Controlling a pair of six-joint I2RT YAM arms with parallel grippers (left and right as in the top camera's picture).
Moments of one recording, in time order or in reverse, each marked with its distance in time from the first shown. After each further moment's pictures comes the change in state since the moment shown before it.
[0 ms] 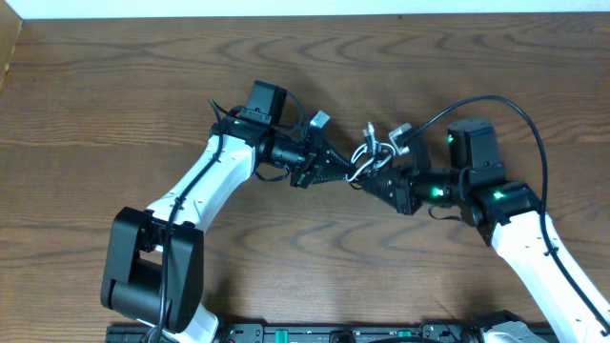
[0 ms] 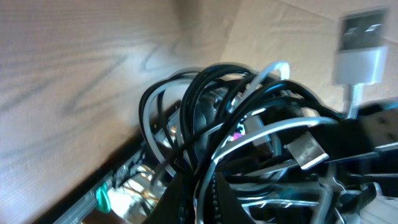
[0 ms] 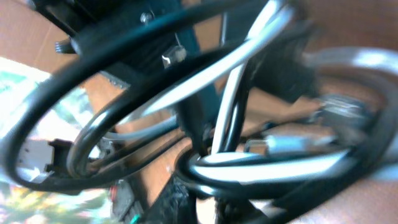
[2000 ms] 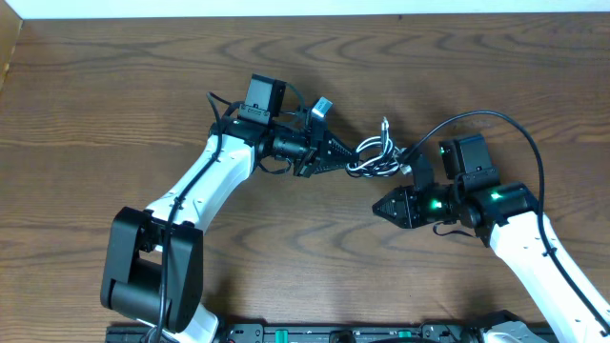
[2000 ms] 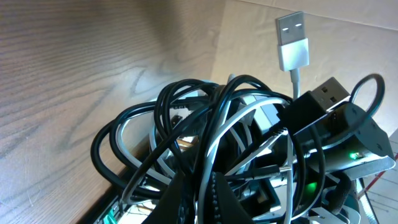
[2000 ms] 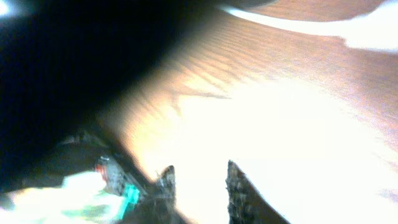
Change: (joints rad) left arm 0.005 0.000 0.000 0.143 0.008 -0.008; right arm 0.013 0.000 0.000 -0.247 0.178 0.060
